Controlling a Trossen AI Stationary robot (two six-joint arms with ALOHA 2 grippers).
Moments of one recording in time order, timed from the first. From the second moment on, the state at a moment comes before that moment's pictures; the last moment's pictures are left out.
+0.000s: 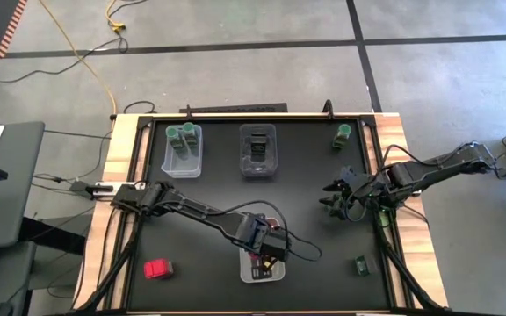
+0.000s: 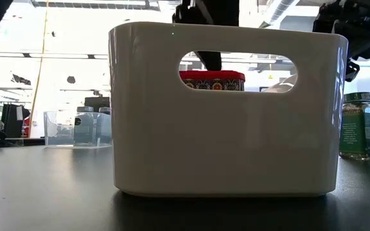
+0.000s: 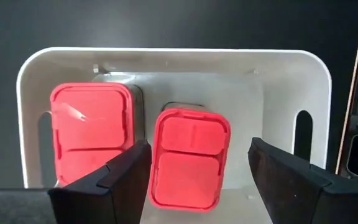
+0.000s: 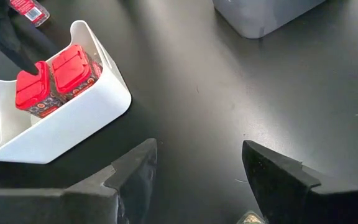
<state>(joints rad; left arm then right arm) -0.36 2.29 2.25 -1.19 -0.06 -0.45 0.25 0.71 0.55 -0.58 0.29 0.67</state>
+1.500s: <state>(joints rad) -0.62 2.27 2.35 -1.40 -0.57 -0.67 0.30 0.71 0.55 -0.27 0.28 0.76</state>
